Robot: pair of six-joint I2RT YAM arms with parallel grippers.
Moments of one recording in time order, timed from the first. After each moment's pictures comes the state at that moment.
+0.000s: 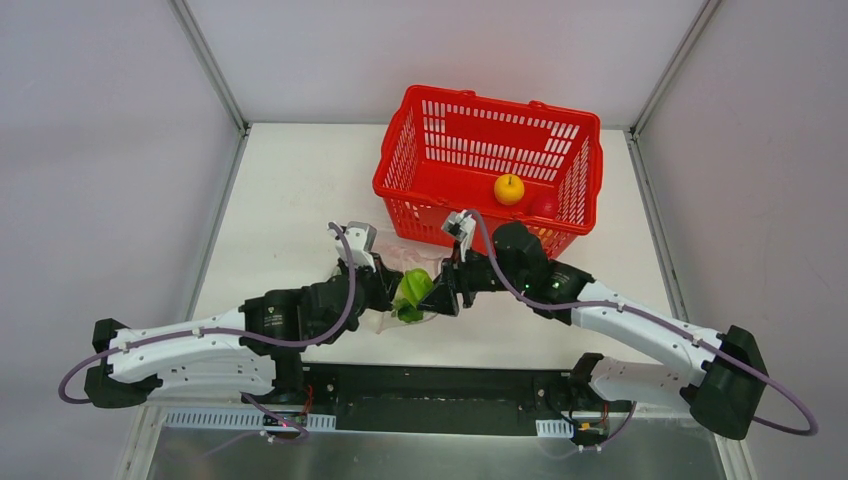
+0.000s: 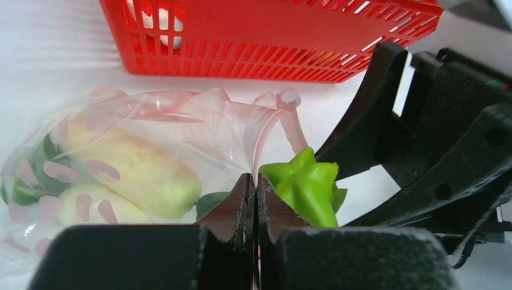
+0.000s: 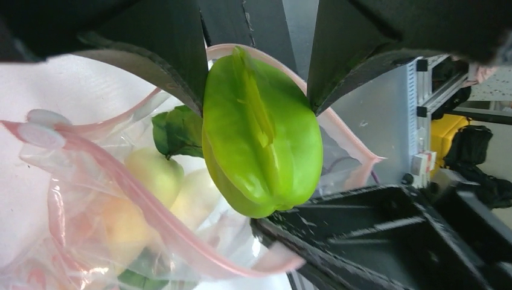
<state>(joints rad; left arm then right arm) -1.33 0.79 0.81 -0.42 -0.74 -0.69 0.92 1.09 0.78 -0.06 -0.53 0.44</state>
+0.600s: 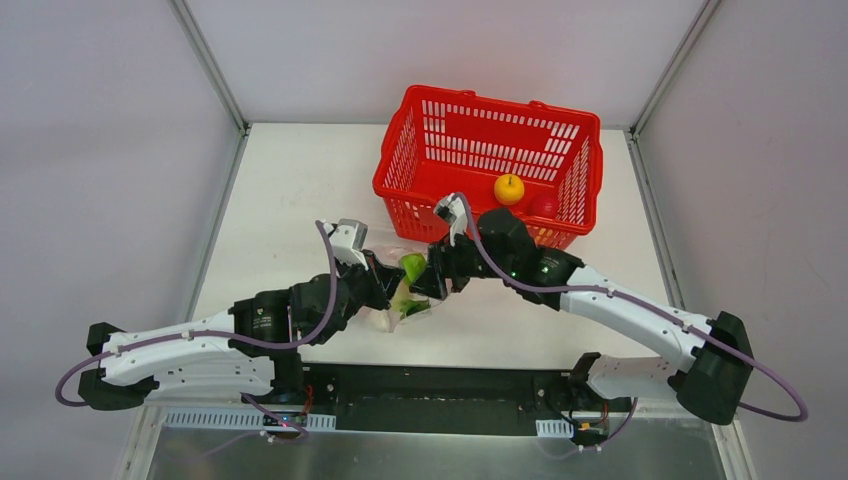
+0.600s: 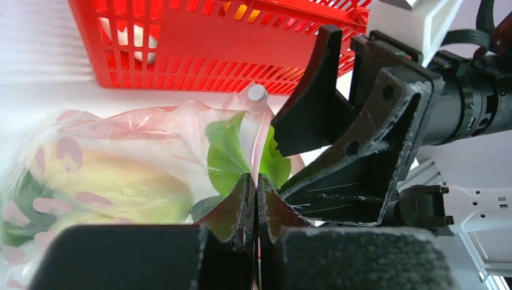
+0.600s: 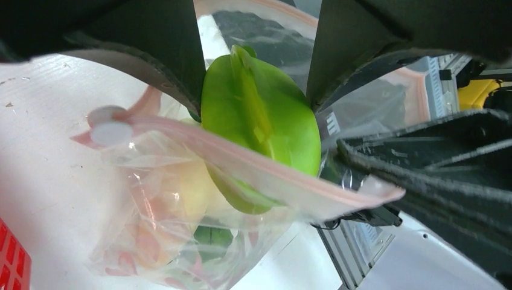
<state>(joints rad) -1.34 0.74 0.81 -0.37 -0.73 -0.68 0.94 1.18 0.91 -0.19 -0.37 0.42</state>
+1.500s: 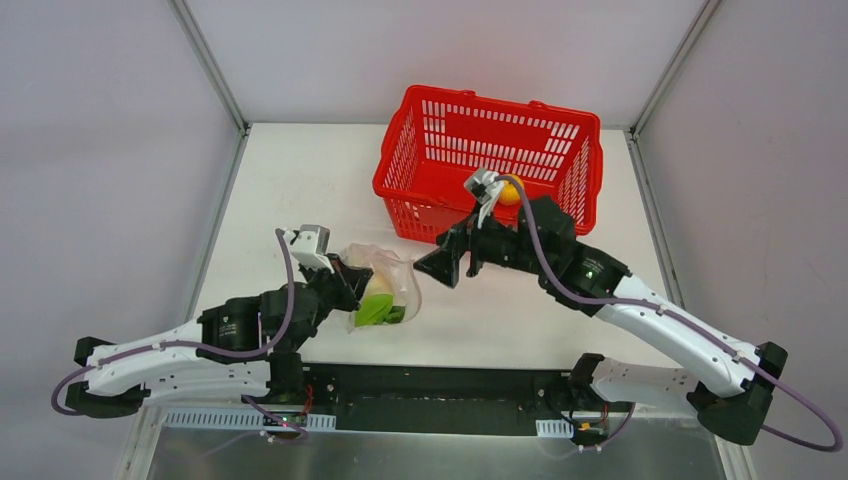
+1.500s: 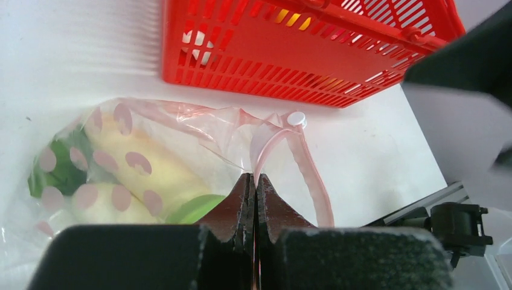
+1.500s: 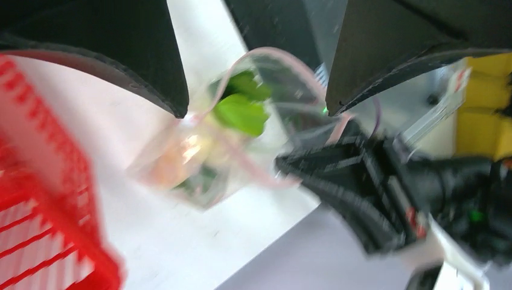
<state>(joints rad) -1.34 0.58 0.78 -0.54 -0.85 -0.72 0.96 1.04 1.05 -0.24 -0.31 0.42</state>
